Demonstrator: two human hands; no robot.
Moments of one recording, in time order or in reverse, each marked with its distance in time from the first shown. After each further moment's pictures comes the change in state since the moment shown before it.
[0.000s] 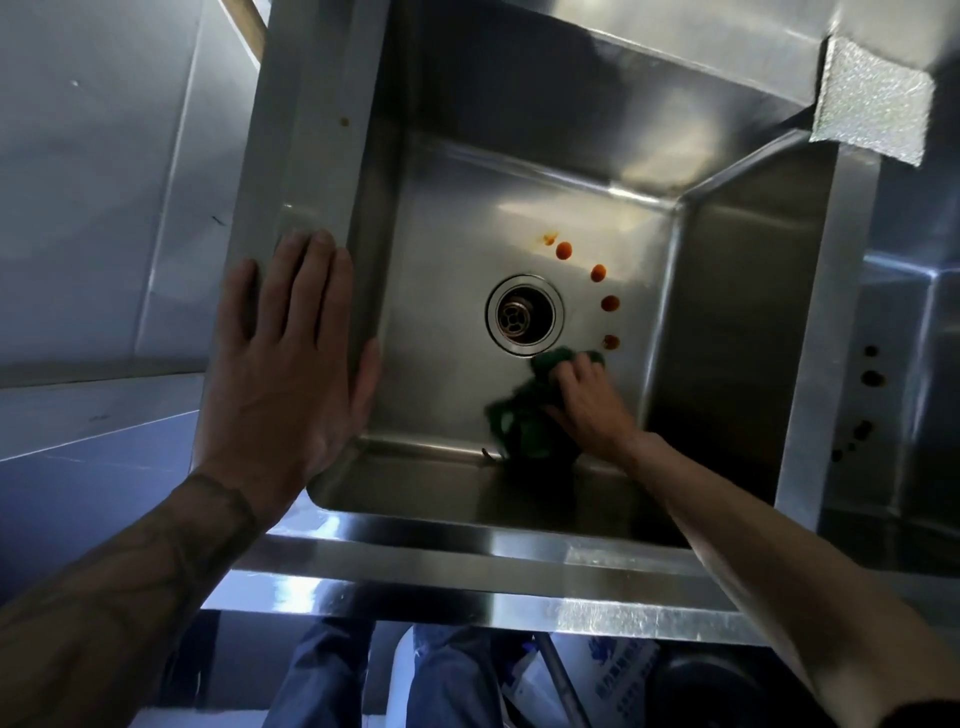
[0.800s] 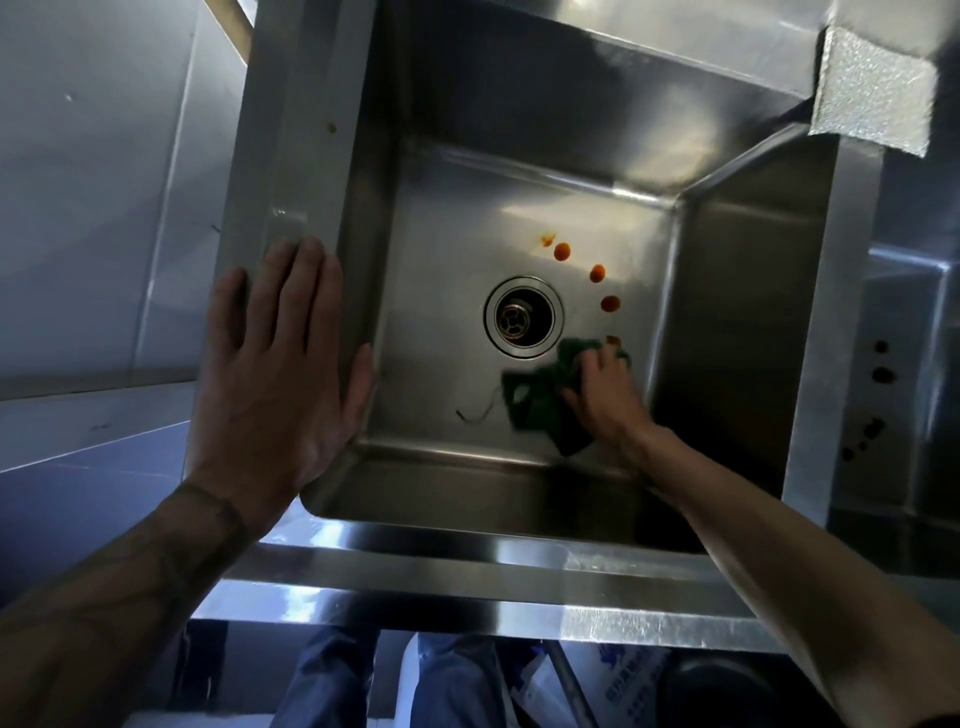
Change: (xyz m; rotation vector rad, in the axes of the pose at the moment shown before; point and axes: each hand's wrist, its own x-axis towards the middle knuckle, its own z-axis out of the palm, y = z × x) left_hand -0.001 0.002 0.000 0.018 0.017 -0.013; right_hand 0.007 0.010 -0.009 0.105 0.022 0.204
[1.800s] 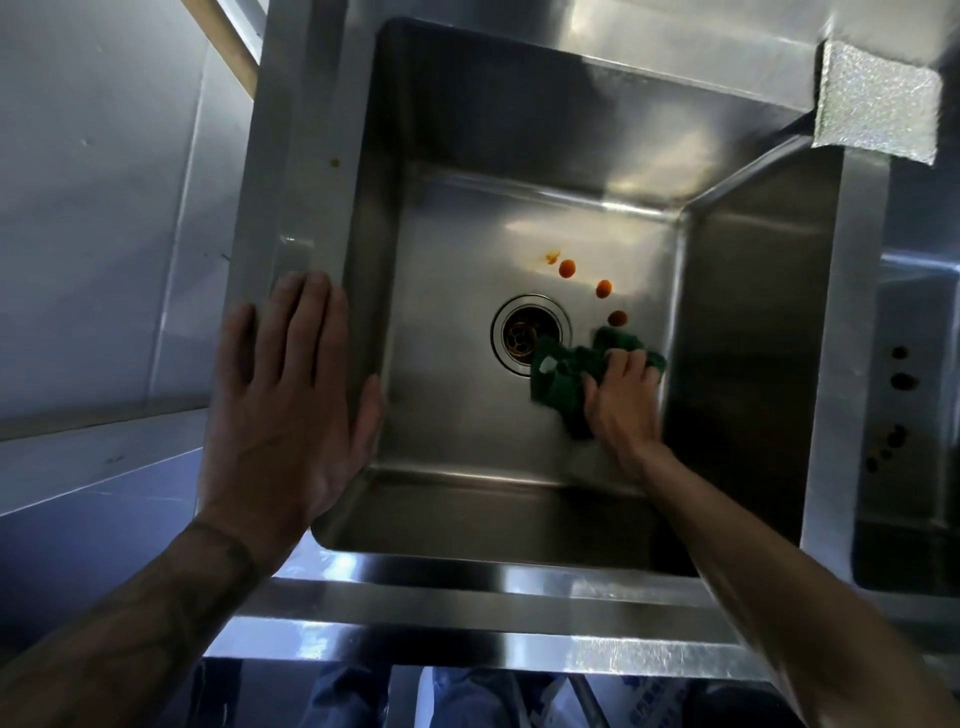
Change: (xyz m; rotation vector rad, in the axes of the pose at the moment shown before) left_hand 0.000 -0.001 0.003 0.015 0.000 0.005; right_hand 0.007 -0.008 0.006 -0.060 0.313 0.171
